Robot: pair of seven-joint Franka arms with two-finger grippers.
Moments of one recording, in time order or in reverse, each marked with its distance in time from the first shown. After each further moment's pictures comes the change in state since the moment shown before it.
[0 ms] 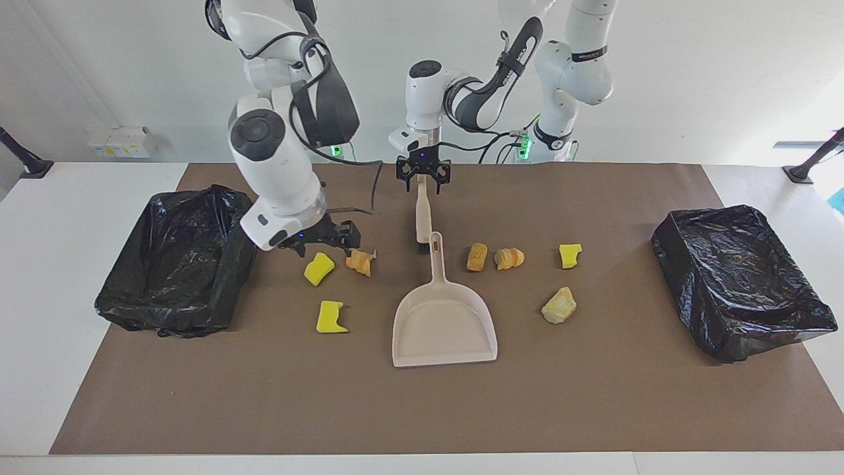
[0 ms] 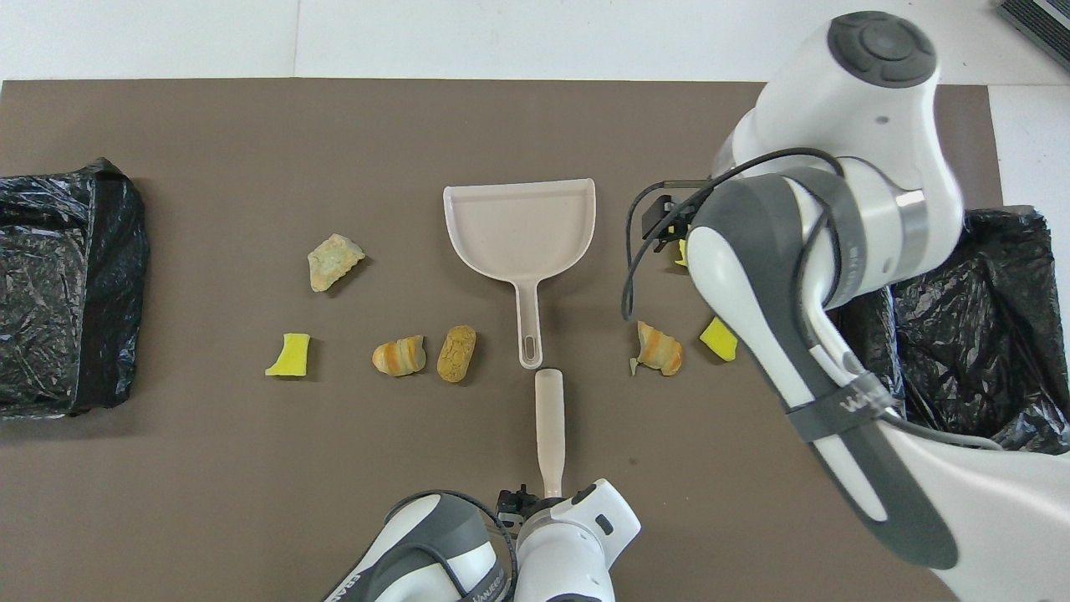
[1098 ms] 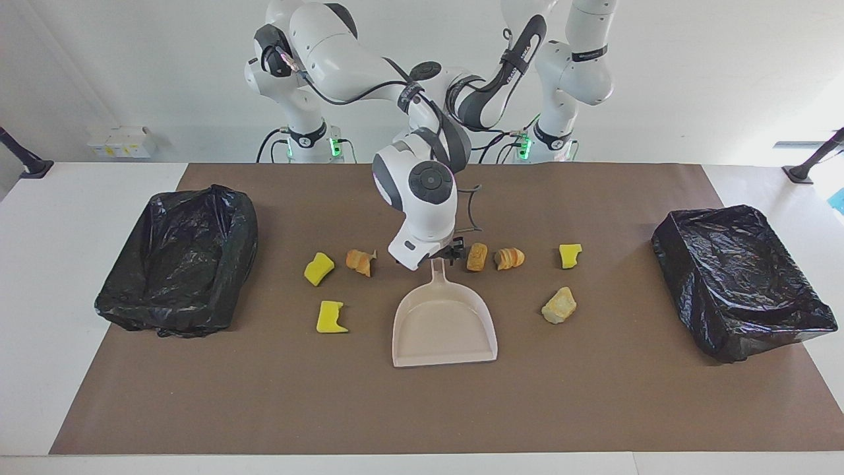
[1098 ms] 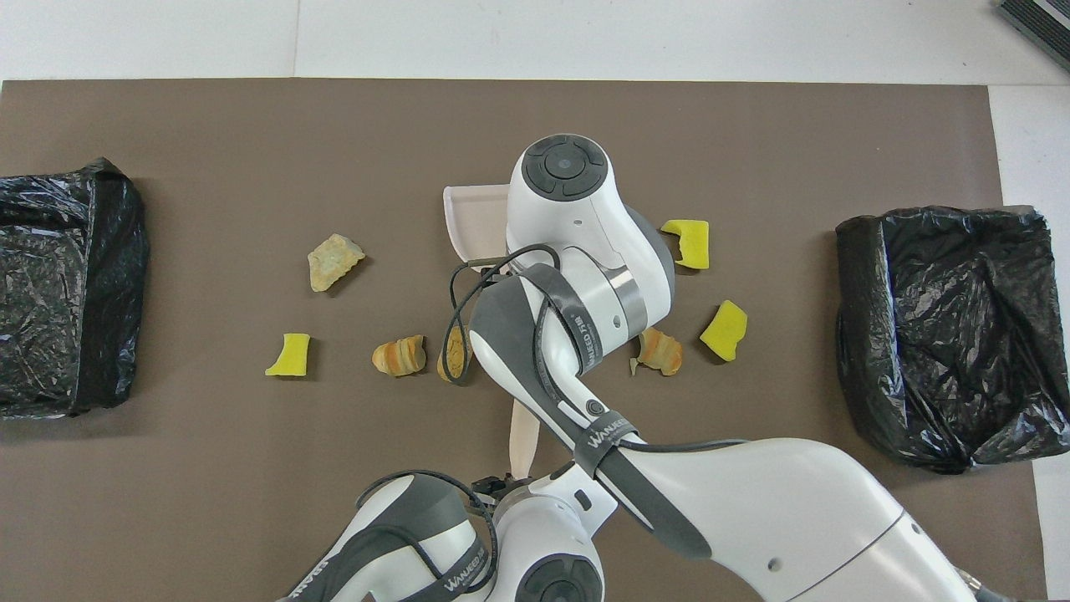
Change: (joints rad) left arm 0.036 -0.033 0.027 0.027 0.004 -0.175 0.108; right arm 0.230 0.177 0.009 0.024 0.028 0.140 0.135
